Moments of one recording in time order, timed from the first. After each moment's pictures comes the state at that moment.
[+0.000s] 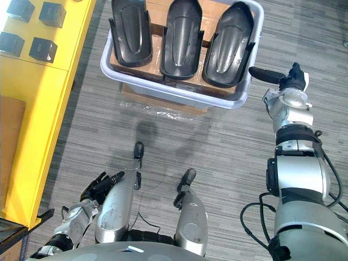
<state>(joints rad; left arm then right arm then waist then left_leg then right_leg) -0.04 0.17 -0.09 0.89 -0.67 -0.08 -0.08 -1.00 -0.78 0.05 1.11 0.53 0.17 -0.21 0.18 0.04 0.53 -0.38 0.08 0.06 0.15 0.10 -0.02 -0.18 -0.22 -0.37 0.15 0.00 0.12</state>
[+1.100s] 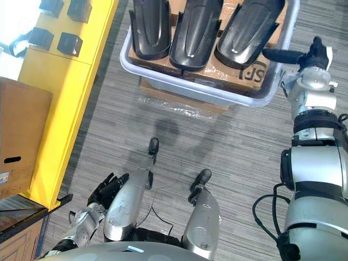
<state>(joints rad) 0.01 0.15 -0.13 0.89 -0.70 -0.13 -0.15 -1.13 -0.87 0.17 1.03 0.52 0.17 -0.21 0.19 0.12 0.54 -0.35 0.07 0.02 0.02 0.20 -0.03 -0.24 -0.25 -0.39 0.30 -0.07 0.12</state>
